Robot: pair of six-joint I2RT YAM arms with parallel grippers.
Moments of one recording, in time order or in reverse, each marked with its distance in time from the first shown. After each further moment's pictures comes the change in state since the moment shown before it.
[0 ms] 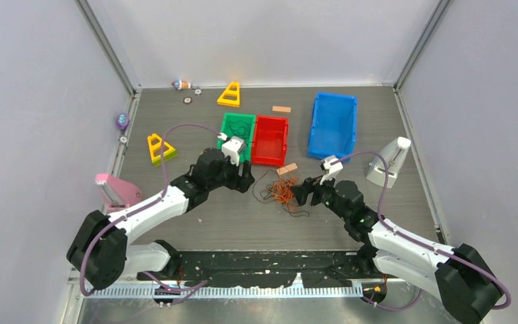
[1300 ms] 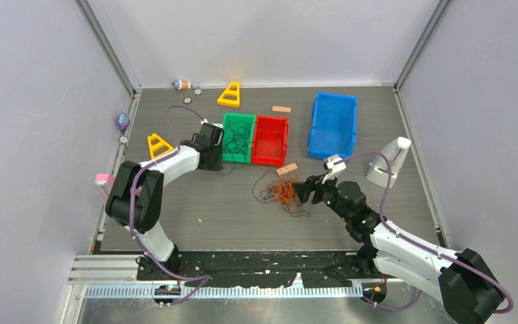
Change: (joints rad) left arm 0.257 0.460 0.359 -0.389 -0.296 -0.056; right arm 0.000 -0.036 -0.004 -0.013 0.028 0.003
